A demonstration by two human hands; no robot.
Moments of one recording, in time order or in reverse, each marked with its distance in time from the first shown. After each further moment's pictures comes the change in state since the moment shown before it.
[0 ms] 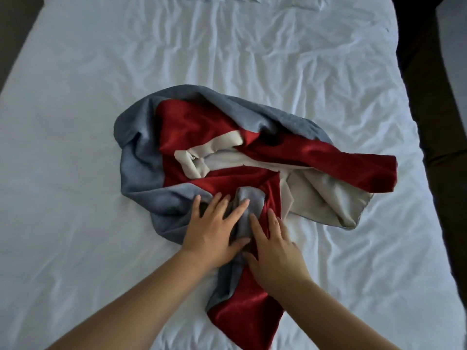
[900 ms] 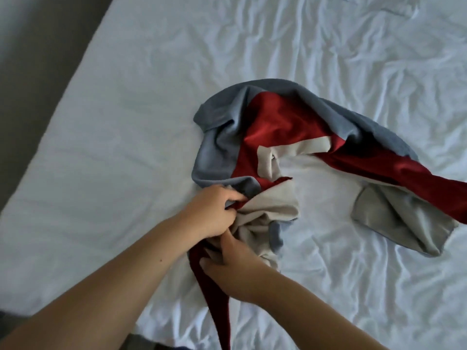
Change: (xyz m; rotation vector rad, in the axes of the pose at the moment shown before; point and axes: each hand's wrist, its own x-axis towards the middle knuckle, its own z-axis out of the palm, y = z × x) left_hand -0.049 -0.147 -0.065 -0.696 -0.171 -0.302; right_hand 0.021 -0.202 0.023 0.594 -0.369 -0.207
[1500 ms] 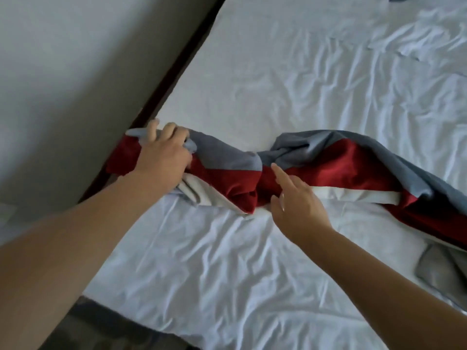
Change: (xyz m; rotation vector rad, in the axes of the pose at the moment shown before) left_hand -0.047 -0.138 -0.221 0.941 0.448 -0.087; right_hand 0.095 -0.114 -0.049 -0.560 0.493 -0.205
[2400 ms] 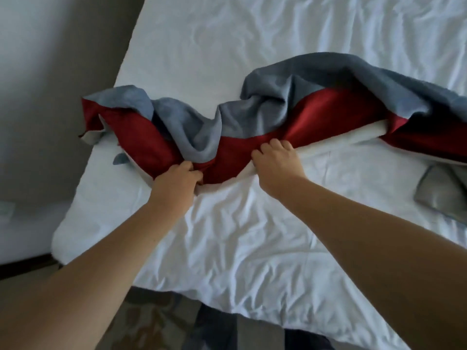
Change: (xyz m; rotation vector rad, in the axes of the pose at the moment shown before) left_hand -0.067 0.114 0.077 -0.284 -0.241 0.018; right_hand -0.010 0.060 0.056 -0.543 -0.106 -0.177
